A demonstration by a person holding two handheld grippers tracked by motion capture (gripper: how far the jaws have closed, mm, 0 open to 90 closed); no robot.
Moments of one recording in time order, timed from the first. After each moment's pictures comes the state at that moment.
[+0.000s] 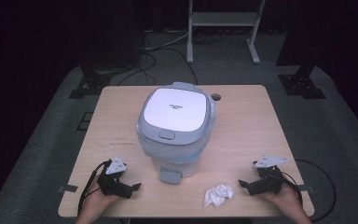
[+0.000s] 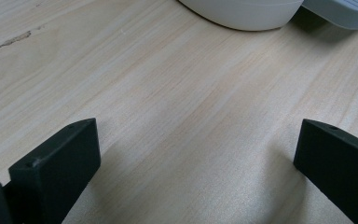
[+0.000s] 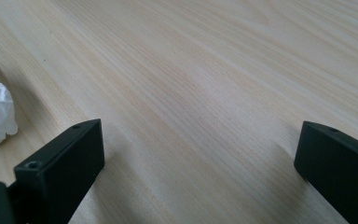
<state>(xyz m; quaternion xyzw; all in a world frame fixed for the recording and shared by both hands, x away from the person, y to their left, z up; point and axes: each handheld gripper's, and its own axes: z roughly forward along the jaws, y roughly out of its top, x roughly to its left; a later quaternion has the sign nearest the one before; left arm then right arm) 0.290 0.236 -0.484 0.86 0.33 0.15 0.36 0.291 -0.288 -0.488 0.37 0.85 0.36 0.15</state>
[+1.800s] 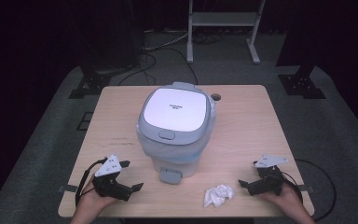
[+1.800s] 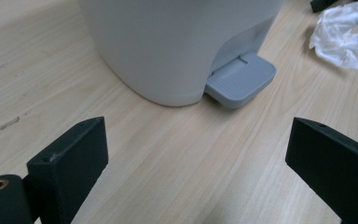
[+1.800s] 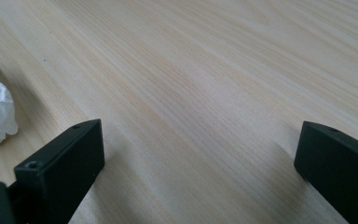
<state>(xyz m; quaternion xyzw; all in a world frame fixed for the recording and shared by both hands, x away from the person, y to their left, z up) 0.265 0.227 -0.425 0.85 0.27 0.13 0.44 0.291 -0.288 -0.488 0.37 0.85 0.36 0.15</state>
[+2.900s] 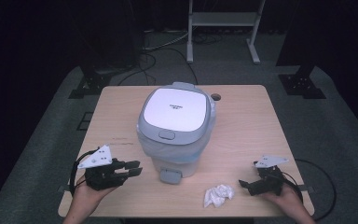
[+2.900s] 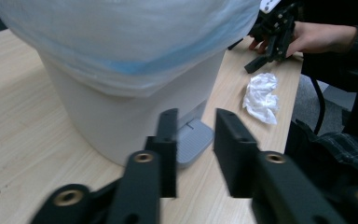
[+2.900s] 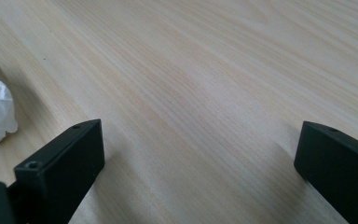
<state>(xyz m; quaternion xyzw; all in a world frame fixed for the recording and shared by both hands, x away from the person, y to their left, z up) 0.257 0.225 -0.364 0.83 0.23 0.09 0.51 0.291 -0.289 -0.488 0.37 0.85 0.36 0.15</state>
